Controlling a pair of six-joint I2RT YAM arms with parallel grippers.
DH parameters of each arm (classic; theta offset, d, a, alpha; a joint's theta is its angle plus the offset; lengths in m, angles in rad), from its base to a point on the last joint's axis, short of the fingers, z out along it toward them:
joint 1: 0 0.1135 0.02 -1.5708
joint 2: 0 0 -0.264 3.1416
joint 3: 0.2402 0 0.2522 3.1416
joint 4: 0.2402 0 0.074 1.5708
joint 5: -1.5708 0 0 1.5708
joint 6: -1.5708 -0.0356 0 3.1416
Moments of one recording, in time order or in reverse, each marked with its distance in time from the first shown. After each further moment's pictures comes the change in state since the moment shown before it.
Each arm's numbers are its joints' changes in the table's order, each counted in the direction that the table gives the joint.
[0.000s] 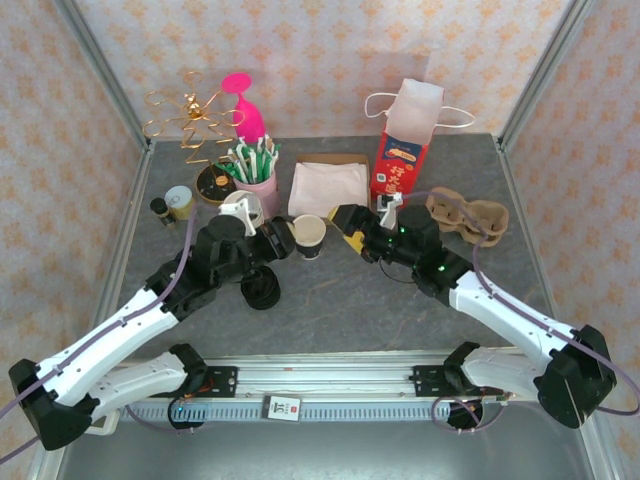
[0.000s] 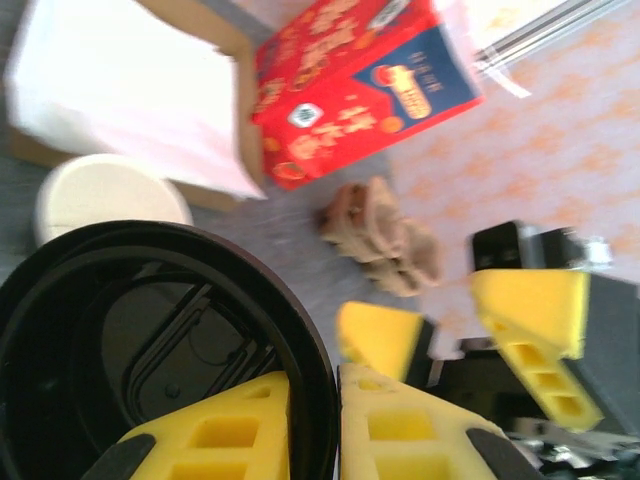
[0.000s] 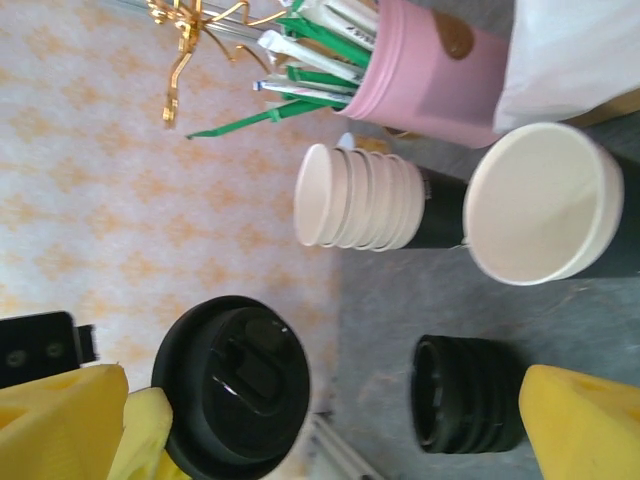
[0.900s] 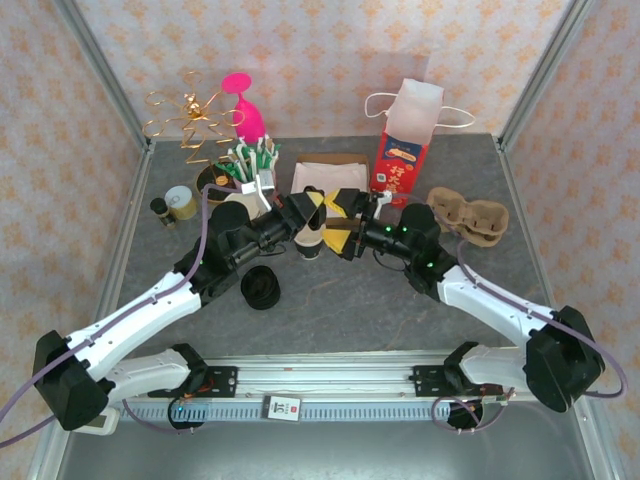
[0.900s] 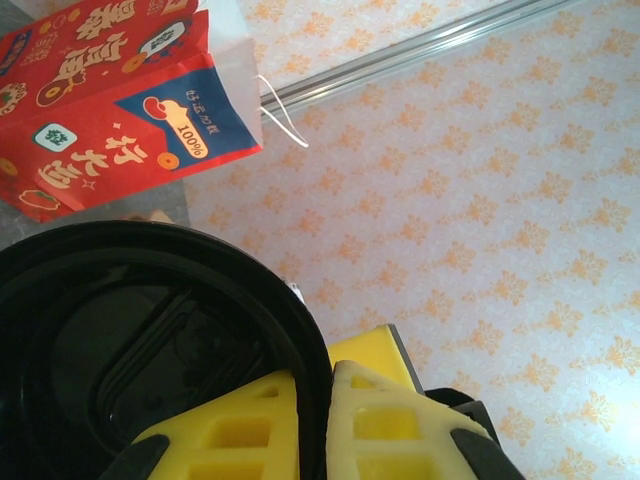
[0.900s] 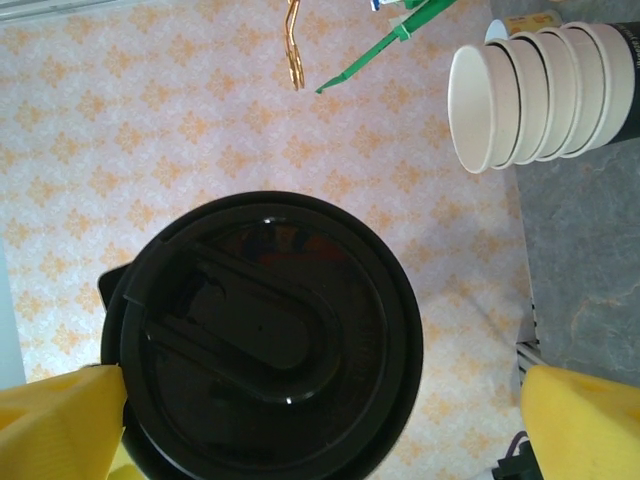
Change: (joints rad) left arm 0.033 0.152 -0.027 -0.529 -0.173 0.203; right arm -0.019 0.113 -0.035 -0.415 0.204 -0.471
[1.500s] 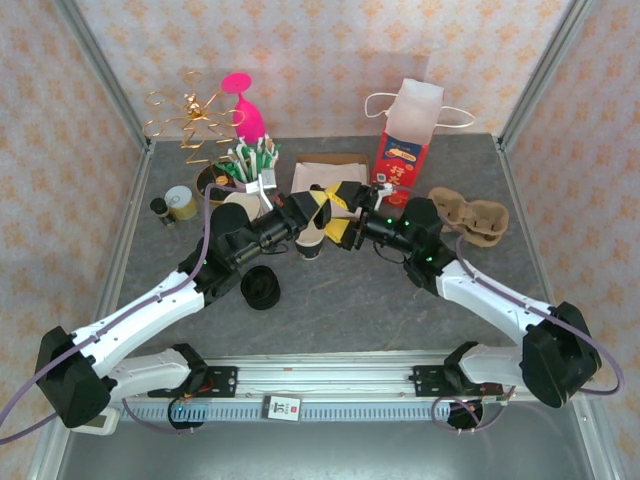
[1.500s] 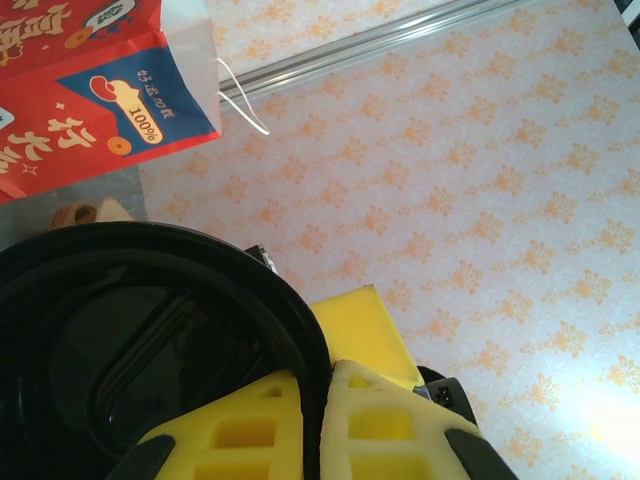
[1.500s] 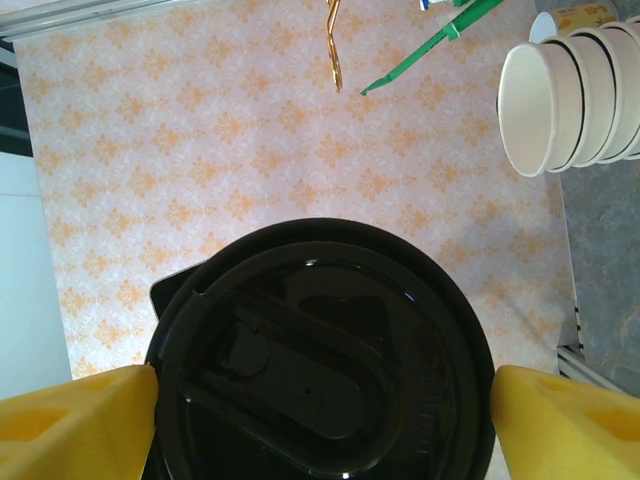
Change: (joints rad) left arm 0.004 0.018 -0.024 -0.112 -0.050 0.053; right arm -0.018 0.025 0.042 -0.051 0.023 -0.058
